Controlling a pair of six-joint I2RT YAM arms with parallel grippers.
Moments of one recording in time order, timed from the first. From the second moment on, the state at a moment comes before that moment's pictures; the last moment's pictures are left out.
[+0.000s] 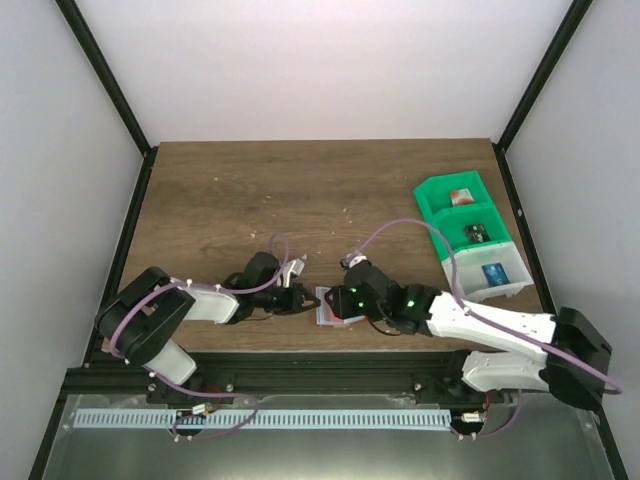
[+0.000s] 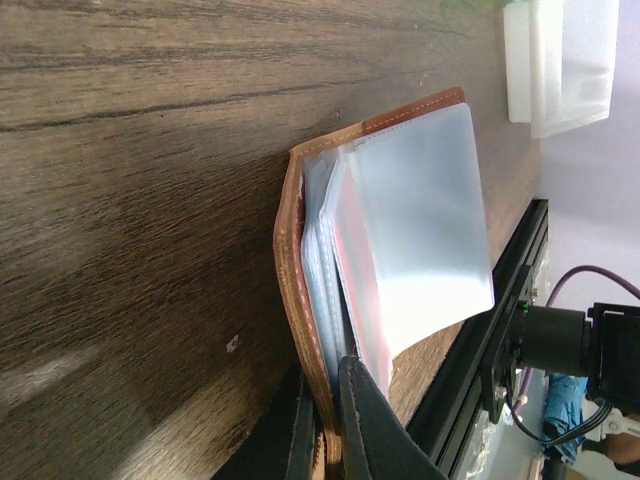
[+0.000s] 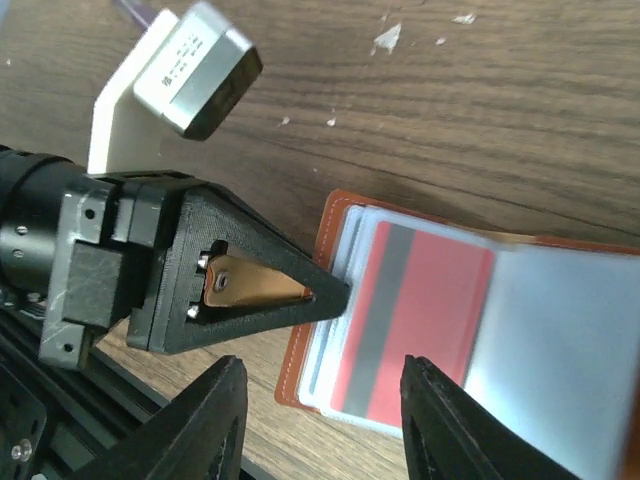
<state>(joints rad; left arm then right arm) -0.68 1.57 0.43 0.42 0.63 -0.84 1.05 1.13 0.68 -0.33 0.12 0.77</state>
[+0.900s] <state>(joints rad) -0.69 1.57 0.43 0.42 0.63 -0.84 1.07 1.45 0.71 -0.28 0.08 0.73</state>
